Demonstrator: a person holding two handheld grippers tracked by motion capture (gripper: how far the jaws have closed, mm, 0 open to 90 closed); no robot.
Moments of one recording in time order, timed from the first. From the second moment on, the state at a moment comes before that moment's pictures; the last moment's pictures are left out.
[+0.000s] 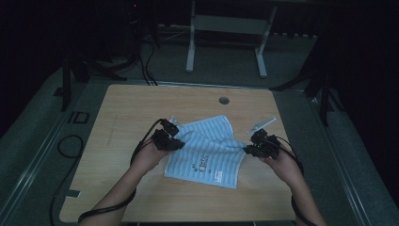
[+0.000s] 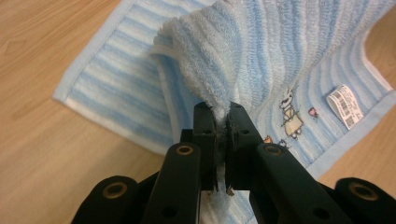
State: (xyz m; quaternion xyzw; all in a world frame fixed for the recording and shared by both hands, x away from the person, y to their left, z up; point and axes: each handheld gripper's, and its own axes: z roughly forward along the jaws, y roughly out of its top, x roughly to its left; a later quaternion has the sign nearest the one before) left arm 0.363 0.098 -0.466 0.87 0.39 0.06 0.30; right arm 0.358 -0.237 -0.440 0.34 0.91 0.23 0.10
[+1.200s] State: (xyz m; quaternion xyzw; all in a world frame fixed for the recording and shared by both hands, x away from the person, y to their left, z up) left arm 0.303 0.097 -0.487 0.90 0.33 0.00 0.29; right arm 0.338 -0.223 -0.464 0.32 0.91 0.24 0.07
